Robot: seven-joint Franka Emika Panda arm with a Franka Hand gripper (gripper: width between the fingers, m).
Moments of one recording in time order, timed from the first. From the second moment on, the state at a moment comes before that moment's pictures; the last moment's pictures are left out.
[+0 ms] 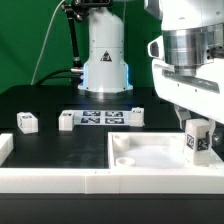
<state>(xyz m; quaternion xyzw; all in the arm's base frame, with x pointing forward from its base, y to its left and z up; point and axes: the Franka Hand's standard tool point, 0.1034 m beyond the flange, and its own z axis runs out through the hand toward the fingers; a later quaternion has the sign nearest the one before) 0.625 0.121 0.073 -0.82 0.57 0.05 0.06</state>
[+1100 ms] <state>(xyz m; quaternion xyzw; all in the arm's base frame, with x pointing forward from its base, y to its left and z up) 0.631 0.120 0.078 -1.00 -0.03 0.00 0.03</state>
